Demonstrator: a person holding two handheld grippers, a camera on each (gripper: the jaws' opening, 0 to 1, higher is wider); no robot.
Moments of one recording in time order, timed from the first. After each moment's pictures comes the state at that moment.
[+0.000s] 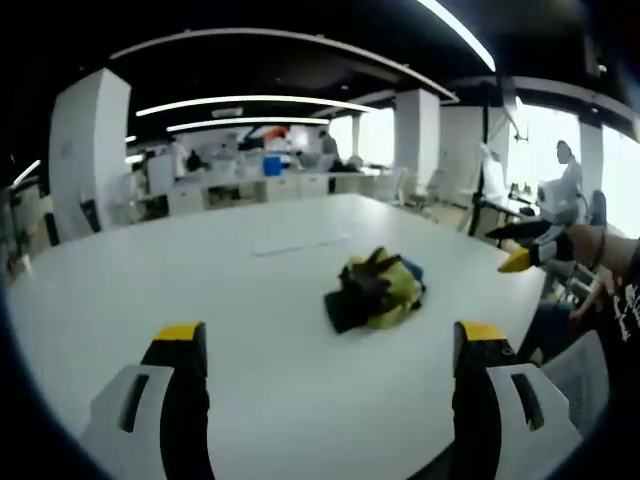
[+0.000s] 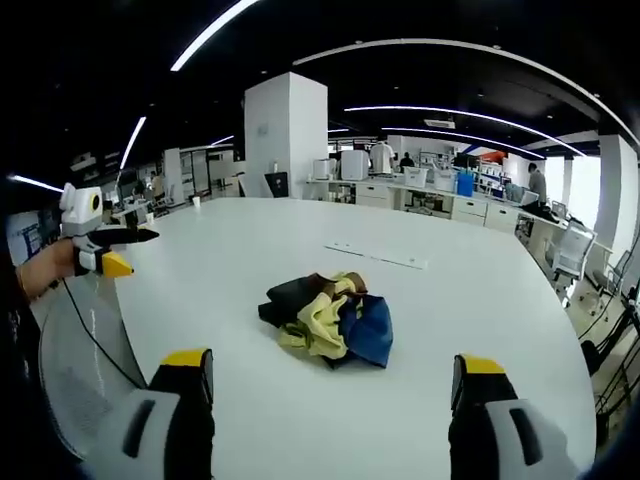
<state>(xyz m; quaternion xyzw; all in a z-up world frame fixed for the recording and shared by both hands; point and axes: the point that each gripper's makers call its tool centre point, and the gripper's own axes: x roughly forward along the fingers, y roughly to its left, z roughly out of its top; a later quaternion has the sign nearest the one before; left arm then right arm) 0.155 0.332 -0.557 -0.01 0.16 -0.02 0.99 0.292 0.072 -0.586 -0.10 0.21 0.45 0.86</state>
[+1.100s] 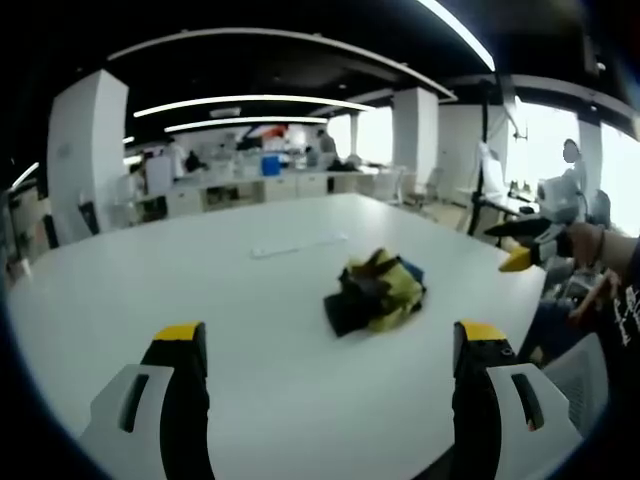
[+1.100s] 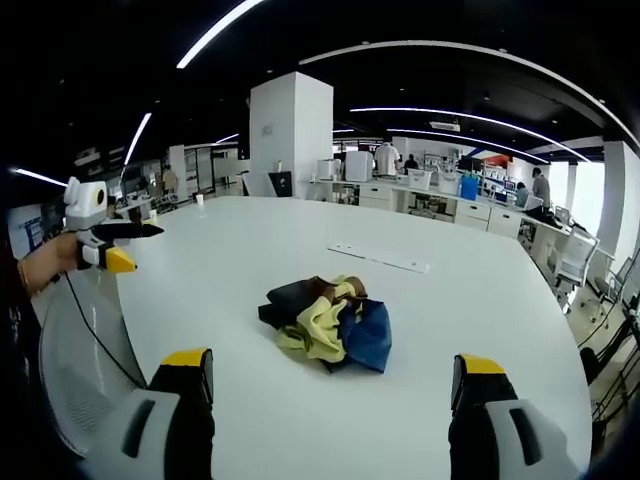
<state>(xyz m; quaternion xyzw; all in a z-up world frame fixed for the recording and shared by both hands) 0.161 0.332 -0.554 0.00 0.17 -0.03 0.99 0.296 0.071 -0.581 -0.11 0.20 0.46 0.86</state>
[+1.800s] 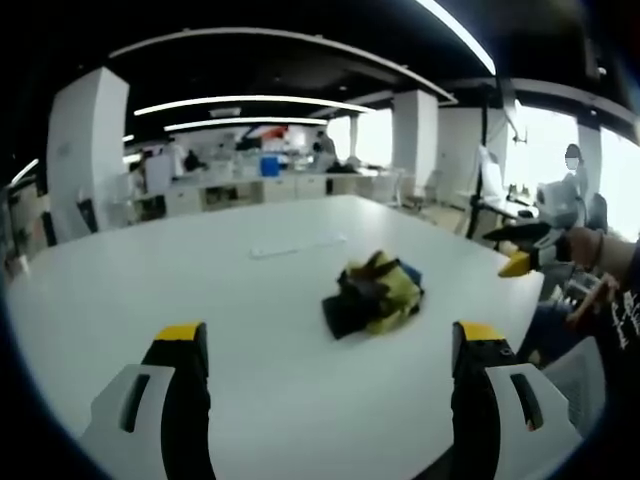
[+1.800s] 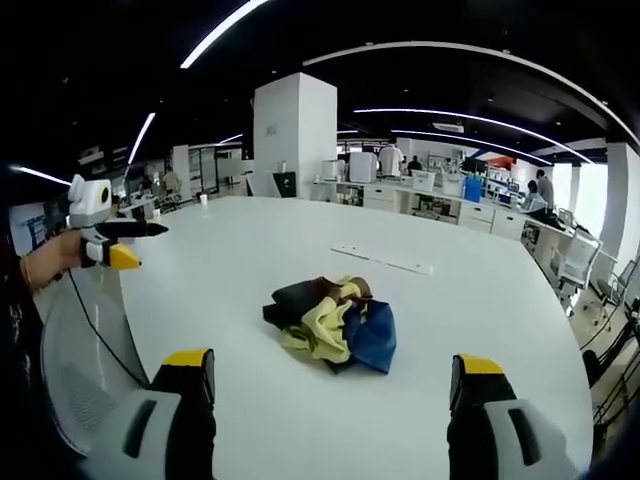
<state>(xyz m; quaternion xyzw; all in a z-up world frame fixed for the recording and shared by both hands) 0.162 0.332 -0.552 -0.01 0.16 -0.03 0.99 0.293 0.075 -0.583 -0.11 0.20 0.47 0.85</state>
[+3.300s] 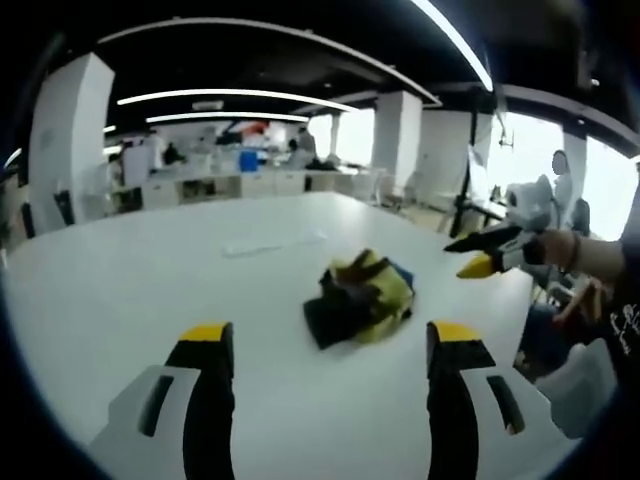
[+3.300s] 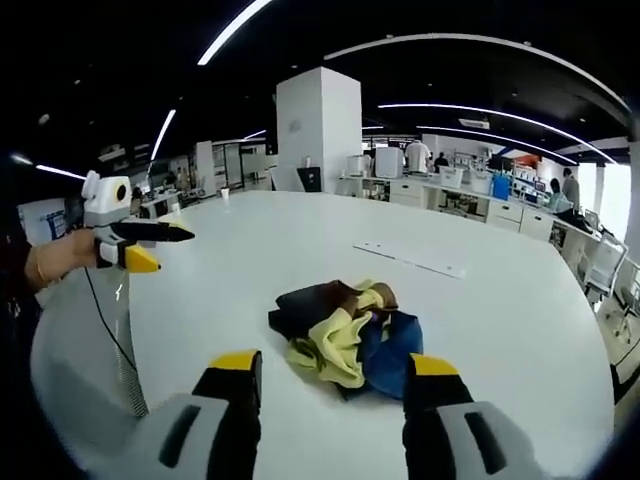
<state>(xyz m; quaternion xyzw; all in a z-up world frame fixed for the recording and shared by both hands) 0.208 0.323 -0.578 -0.03 0.17 -0.09 0.98 0.322 0.126 -0.607 -0.11 0.21 0.52 0.82</state>
